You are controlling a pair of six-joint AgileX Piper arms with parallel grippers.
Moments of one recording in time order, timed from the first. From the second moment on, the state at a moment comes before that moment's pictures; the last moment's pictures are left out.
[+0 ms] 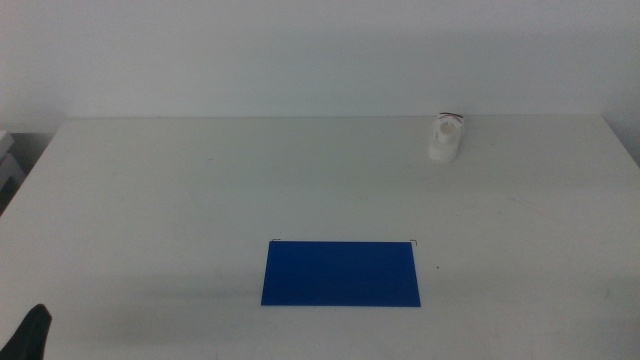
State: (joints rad) left arm -0.03 -0.01 0.03 -0.07 0.11 0.08; right arm 0.00 -0.01 0.03 -0.02 0.21 -0.04
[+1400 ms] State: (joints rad) left arm -0.03 -0.01 0.03 -0.07 0.11 0.08; right arm 0.19 1.40 -1.35 -0.13 0.78 0.42
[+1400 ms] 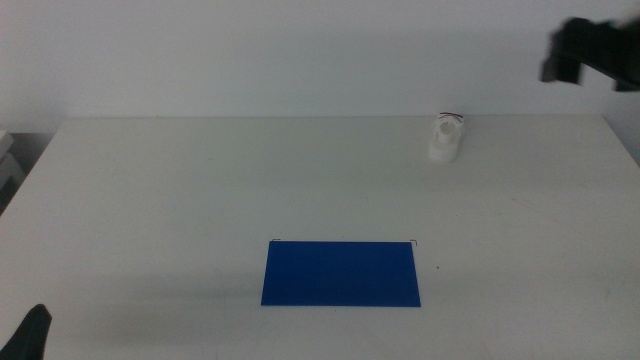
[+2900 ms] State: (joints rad) left arm -0.03 -0.01 0.03 -0.07 0.11 0.08; right arm 0.26 2.28 -2.29 -0.27 1.13 0.81
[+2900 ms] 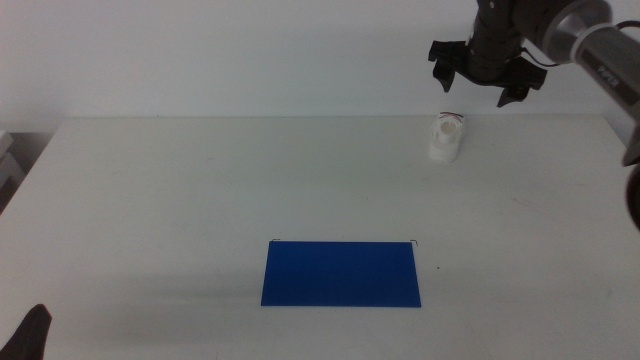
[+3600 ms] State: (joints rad) left arm -0.03 -0.01 0.03 -0.07 0.11 0.08; right arm 0.26 2.53 -2.44 -0.30 1.08 0.92
